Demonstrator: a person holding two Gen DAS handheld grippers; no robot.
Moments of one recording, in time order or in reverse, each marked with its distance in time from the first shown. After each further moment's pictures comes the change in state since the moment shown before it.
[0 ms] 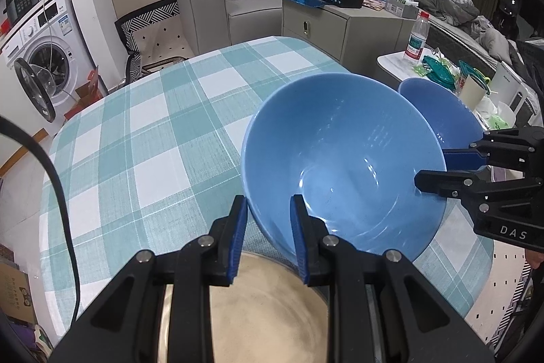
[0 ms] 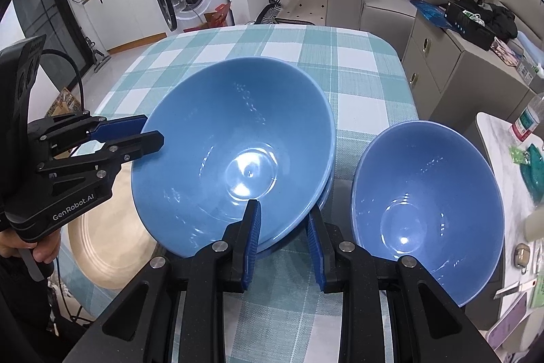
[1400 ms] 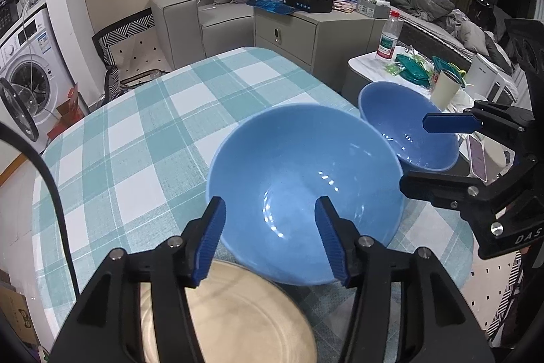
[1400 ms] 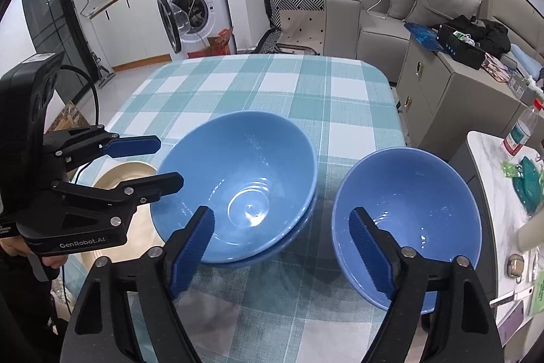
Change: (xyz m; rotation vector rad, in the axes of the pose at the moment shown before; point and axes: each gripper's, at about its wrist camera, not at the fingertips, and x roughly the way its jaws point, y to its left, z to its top) left arm -0.017 -0.024 0.011 0.072 -0.029 -0.085; right arm -0.041 -0.011 -0.004 0.015 -0.132 0.011
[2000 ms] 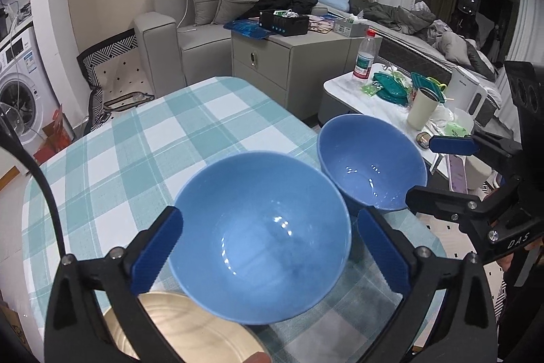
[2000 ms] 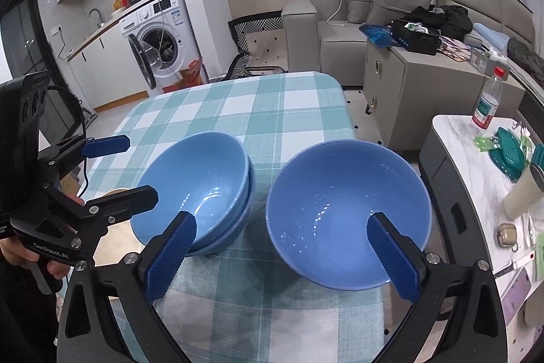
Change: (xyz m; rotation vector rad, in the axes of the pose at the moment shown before) left arm -0.009 -0.033 0.031 0.027 -0.077 -0.063; right arm -0.041 -0.057 -0.023 0.154 -0.088 -0.052
